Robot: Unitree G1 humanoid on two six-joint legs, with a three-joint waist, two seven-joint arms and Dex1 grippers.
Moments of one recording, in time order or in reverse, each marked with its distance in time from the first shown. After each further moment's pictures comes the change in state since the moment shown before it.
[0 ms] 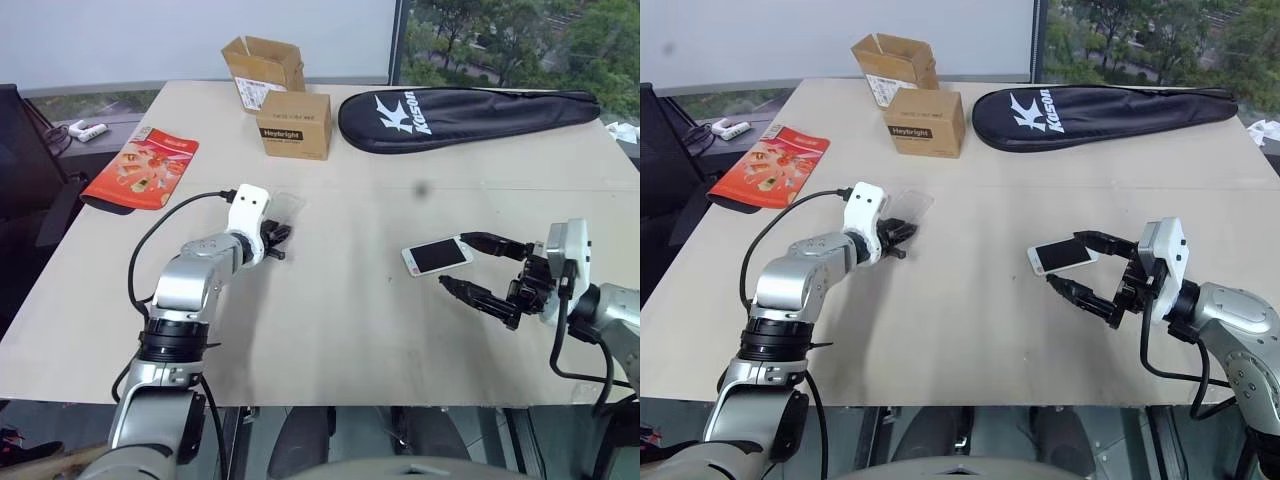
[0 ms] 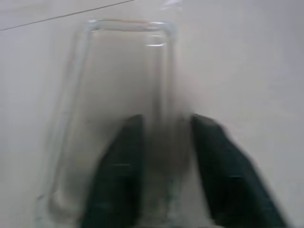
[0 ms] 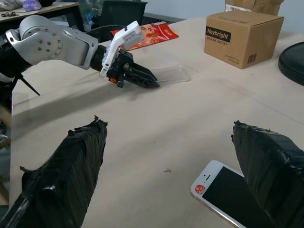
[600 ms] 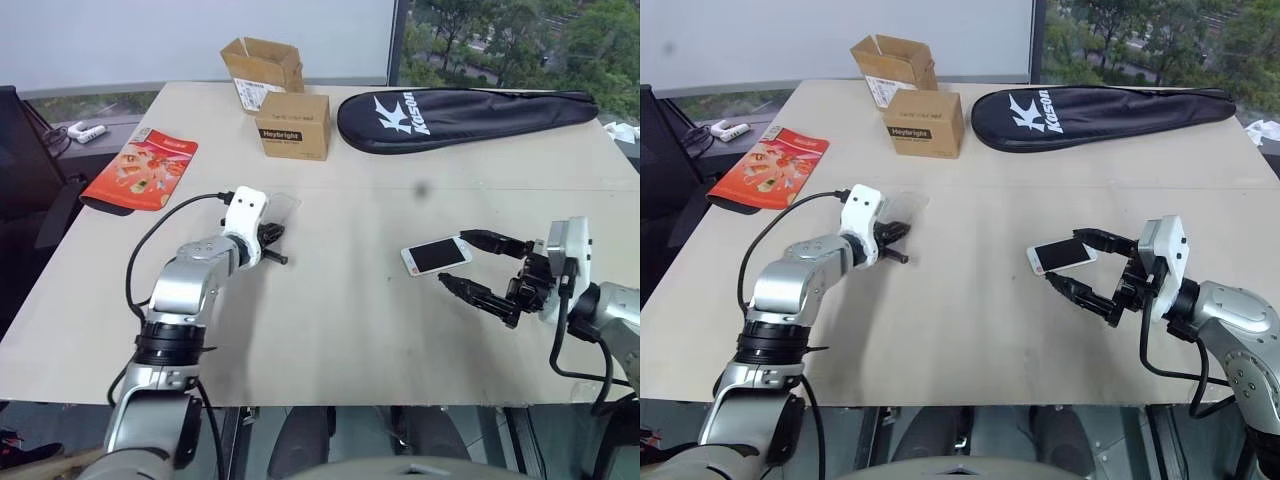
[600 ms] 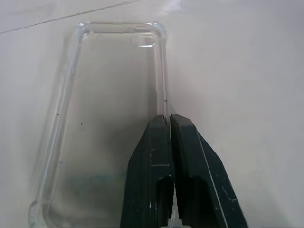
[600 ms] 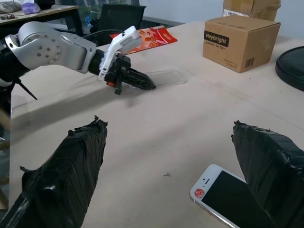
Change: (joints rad) left arm 0.053 0.051 -0.017 -0.042 -0.001 -0.053 -0.095; right arm -0.005 0.003 -0.001 -0.006 0.004 -0.002 -0.008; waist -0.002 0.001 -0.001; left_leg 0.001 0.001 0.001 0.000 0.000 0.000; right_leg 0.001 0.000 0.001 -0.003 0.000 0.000
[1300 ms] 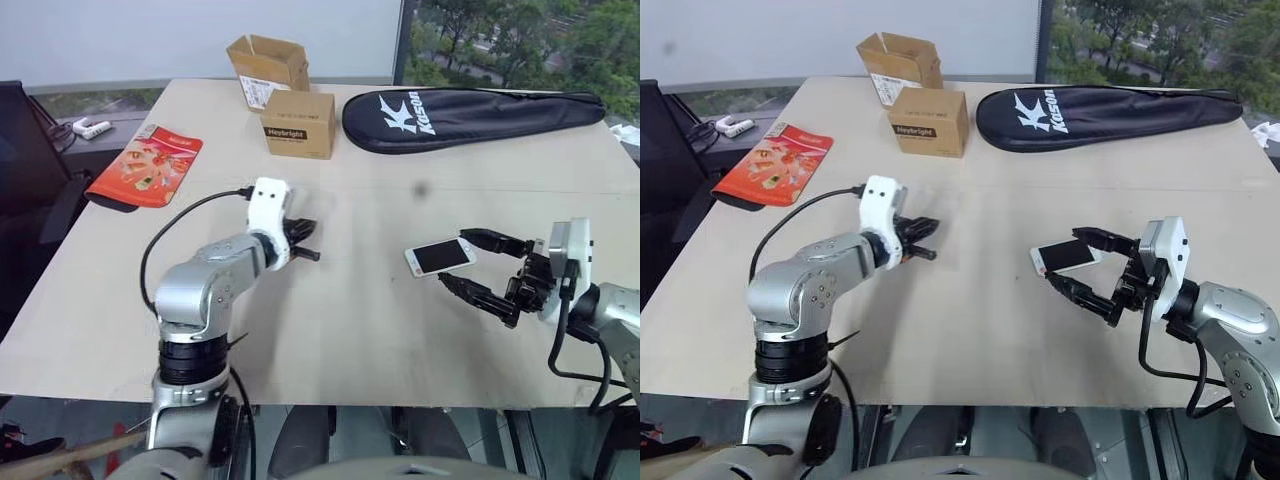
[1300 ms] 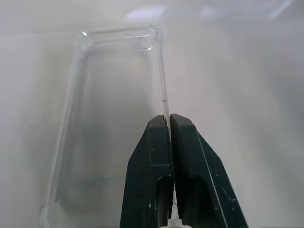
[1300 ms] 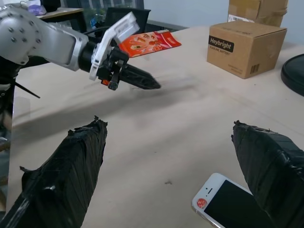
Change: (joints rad) left arm -0.041 -0.257 0.101 -0.396 -0.139 0.467 0.200; right arm 0.001 0.024 0.001 0.007 -0.023 -0.030 0.017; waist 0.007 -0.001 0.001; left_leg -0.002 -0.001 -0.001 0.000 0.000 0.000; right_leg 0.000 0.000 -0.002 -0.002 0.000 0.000
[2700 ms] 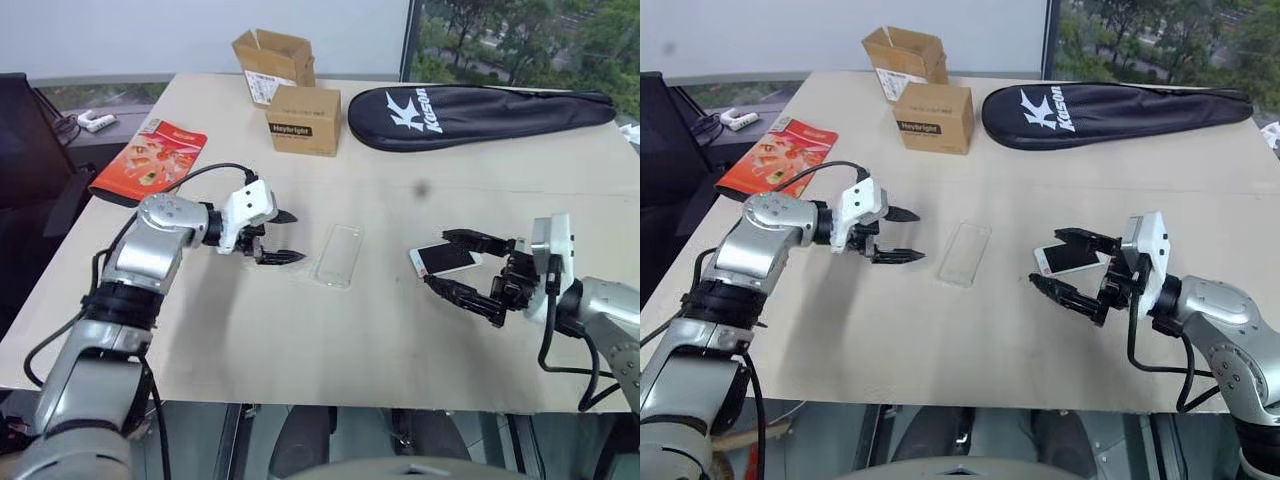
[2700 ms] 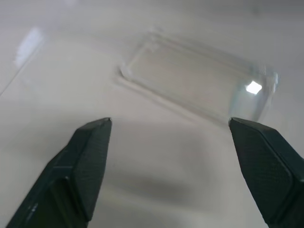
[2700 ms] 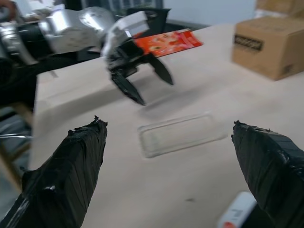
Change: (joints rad) left arm -0.249 0.508 -0.351 0.878 0.208 -1.229 -1.101; right arm -0.062 0.000 0.075 -0.034 0.055 0.105 -0.007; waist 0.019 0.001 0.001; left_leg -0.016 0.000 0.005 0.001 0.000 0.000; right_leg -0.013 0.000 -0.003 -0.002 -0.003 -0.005
